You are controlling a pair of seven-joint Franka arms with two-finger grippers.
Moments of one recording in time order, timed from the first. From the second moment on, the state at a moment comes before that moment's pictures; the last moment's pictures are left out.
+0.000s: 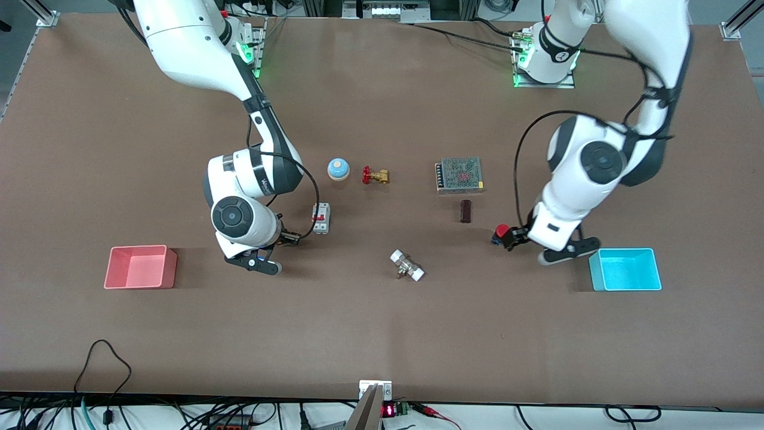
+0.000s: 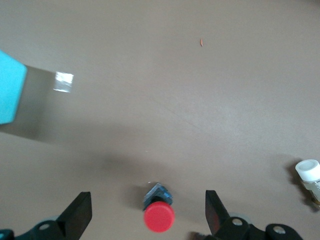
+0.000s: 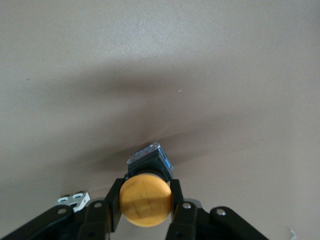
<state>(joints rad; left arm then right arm) -0.25 0.35 -0.01 -1.86 0.00 2.33 -0.55 0.57 0.72 -0.22 -1.49 0.17 2.03 0.57</state>
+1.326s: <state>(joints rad) -0.02 0.06 0.00 -1.72 0.00 1.81 -0.01 0.52 0.43 -0.26 -1.47 0.17 1.95 0.57</state>
